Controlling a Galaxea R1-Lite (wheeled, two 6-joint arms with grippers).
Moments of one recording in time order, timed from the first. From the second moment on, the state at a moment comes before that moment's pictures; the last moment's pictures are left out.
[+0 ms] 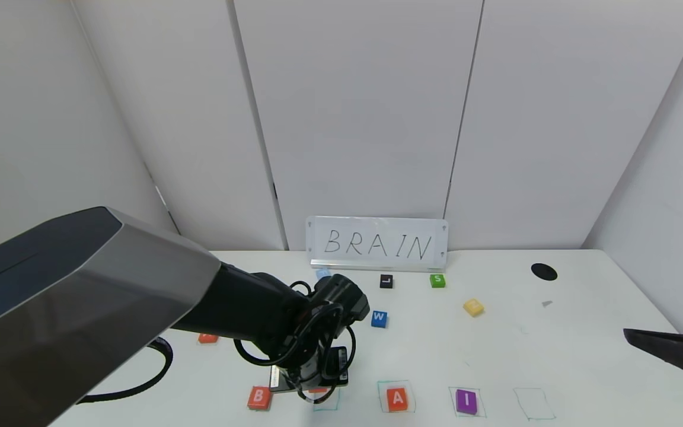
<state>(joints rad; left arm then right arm) -0.68 2.16 -1.24 0.36 0.22 -0.75 0.33 1.12 -0.93 0.42 -0.03 -0.07</state>
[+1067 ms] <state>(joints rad) -0.71 2.17 -1.16 0.25 0.23 -0.79 0.36 1.12 -0.92 0.42 -0.06 -0.07</state>
